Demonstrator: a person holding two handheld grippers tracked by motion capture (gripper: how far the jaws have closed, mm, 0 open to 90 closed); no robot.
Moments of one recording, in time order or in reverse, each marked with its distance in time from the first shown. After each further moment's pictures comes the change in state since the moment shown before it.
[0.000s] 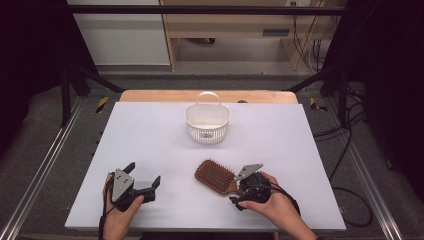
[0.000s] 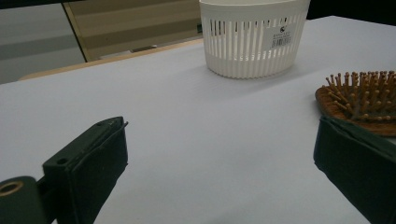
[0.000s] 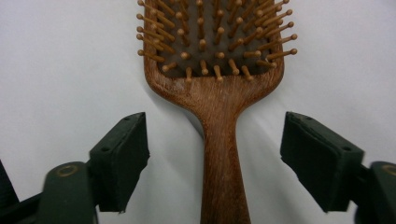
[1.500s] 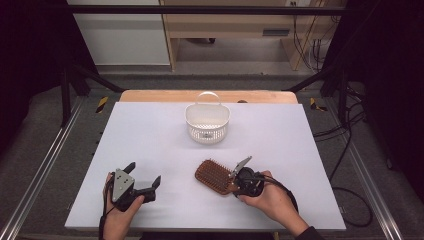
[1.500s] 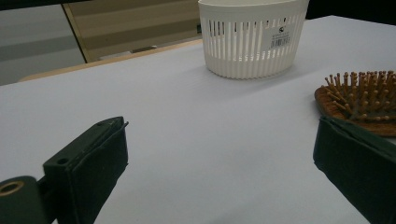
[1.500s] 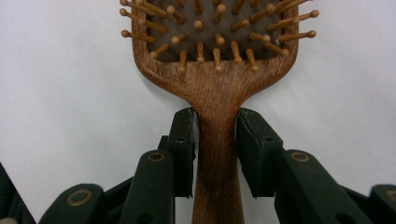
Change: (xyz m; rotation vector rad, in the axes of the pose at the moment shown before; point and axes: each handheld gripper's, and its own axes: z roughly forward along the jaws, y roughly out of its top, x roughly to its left) left arm -0.001 0.001 0.000 -0.001 0.001 0.006; right arm -0.007 0.018 0.010 0.193 0.042 -0.007
